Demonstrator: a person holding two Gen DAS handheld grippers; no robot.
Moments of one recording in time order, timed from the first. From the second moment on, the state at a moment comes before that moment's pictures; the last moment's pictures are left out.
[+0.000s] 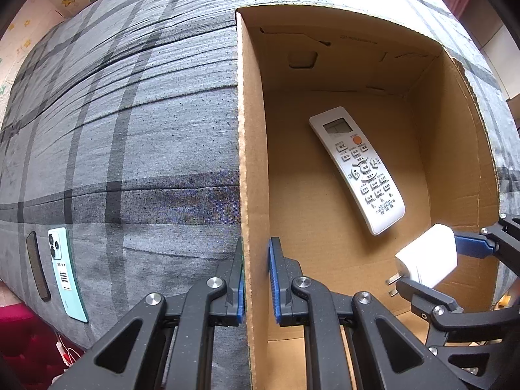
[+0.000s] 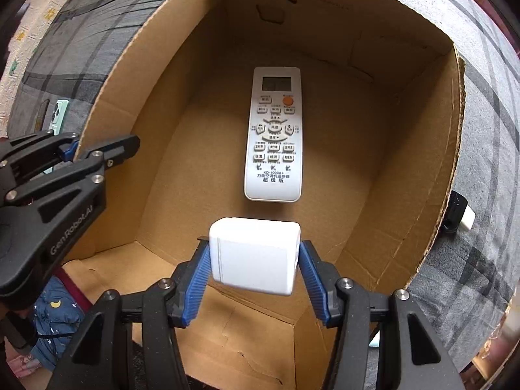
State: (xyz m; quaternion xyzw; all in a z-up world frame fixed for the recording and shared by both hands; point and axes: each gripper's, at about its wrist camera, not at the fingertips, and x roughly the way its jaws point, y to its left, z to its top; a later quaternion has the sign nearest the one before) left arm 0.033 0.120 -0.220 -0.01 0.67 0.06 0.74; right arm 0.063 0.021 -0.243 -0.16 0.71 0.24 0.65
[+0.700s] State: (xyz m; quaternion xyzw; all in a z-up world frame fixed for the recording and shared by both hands) left arm 0.032 0.122 -0.220 -0.02 0.67 0.06 0.74; right arm 0.049 0.037 -0.241 -0.17 0.70 0.26 0.65
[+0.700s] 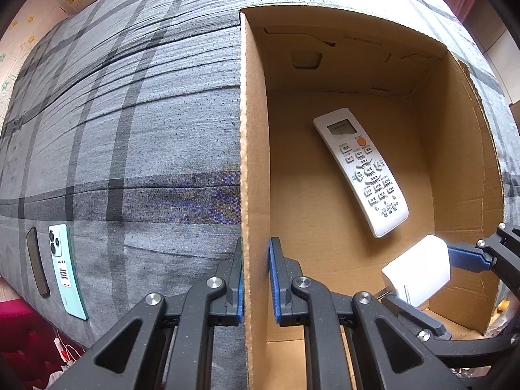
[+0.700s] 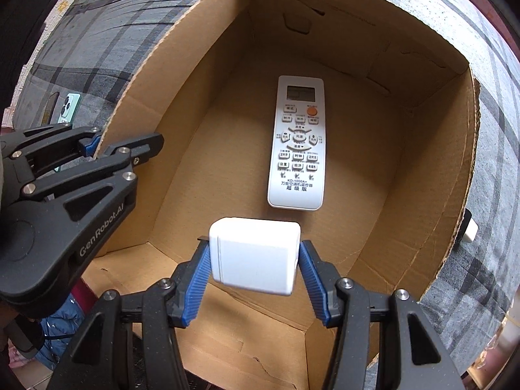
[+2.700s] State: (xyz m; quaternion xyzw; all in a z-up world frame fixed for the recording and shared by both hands) left arm 0.031 0.119 -0.219 -0.02 0.66 0.07 0.74; right arm 0.043 0.028 -0.212 -0.19 0.66 0.27 0.68
